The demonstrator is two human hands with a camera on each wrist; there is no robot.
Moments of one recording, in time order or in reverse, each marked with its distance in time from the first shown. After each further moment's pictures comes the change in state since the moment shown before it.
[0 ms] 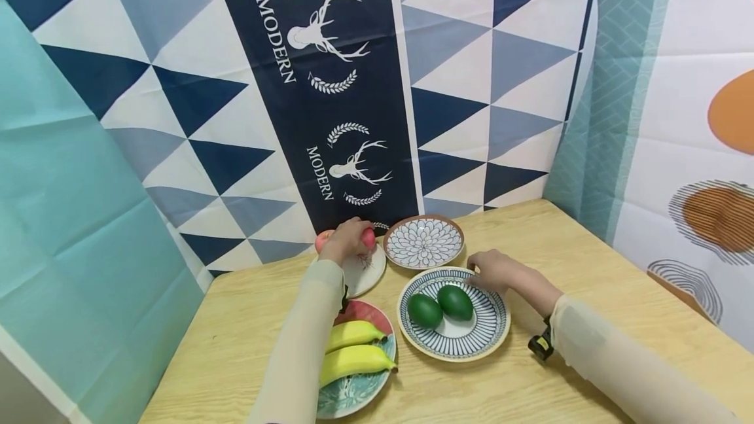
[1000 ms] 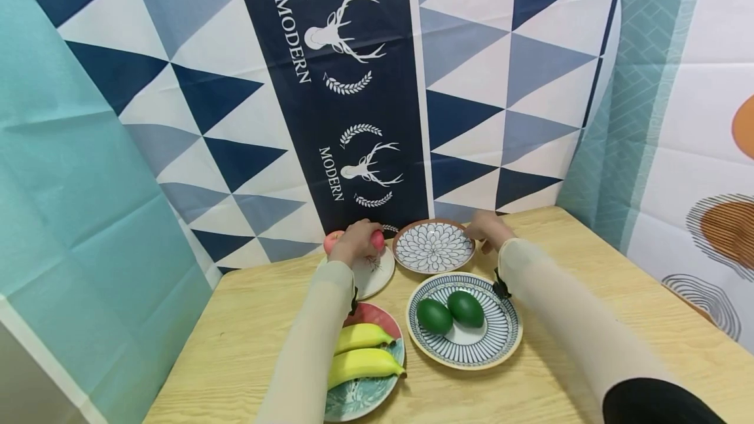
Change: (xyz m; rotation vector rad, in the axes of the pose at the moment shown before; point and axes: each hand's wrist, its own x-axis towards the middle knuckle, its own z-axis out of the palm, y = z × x) left_hand -0.002 0.001 -0.001 -0.016 0.029 -0.014; right_hand 0.115 0.016 -0.042 0.295 0.042 0.417
